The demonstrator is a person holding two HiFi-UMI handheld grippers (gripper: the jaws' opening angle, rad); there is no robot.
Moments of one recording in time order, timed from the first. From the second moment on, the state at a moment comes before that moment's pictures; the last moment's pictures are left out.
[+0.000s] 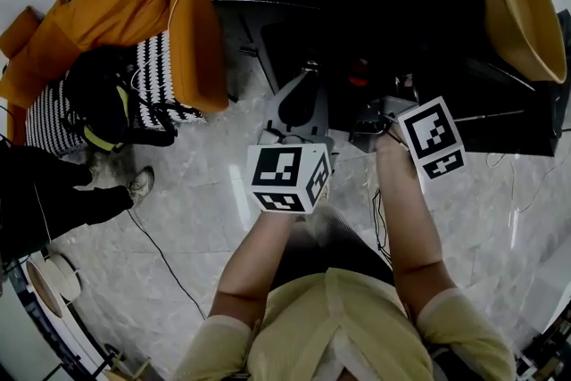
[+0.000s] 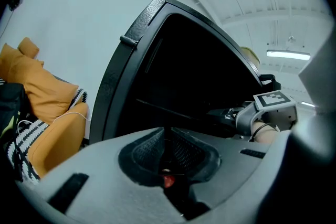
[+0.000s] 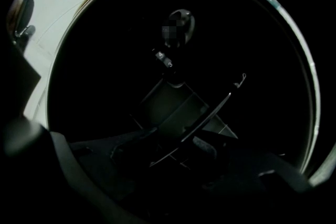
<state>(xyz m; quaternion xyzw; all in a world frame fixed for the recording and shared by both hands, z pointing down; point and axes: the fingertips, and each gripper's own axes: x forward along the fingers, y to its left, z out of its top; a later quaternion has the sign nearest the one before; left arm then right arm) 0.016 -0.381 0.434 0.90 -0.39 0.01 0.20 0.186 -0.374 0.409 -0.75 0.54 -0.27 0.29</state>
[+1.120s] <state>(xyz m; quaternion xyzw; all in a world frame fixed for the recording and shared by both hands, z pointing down) 0.023 -0.355 0.425 0.91 -0.34 -0.01 0.25 0.167 -0.339 0.411 -0.74 0.54 -0.29 0.29</state>
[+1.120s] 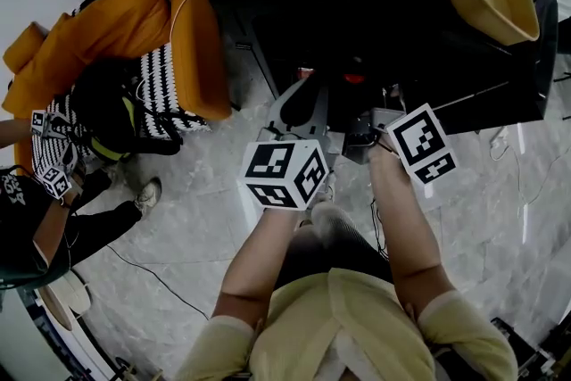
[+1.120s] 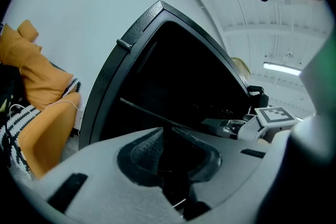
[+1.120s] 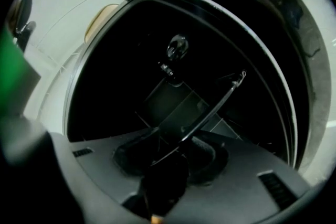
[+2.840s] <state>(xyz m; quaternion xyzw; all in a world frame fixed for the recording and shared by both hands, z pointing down) 0.007 -0.334 0.413 0.85 -0.29 -0.12 0.42 0.129 -0.254 0.415 -0.72 0.56 -0.31 0.27</state>
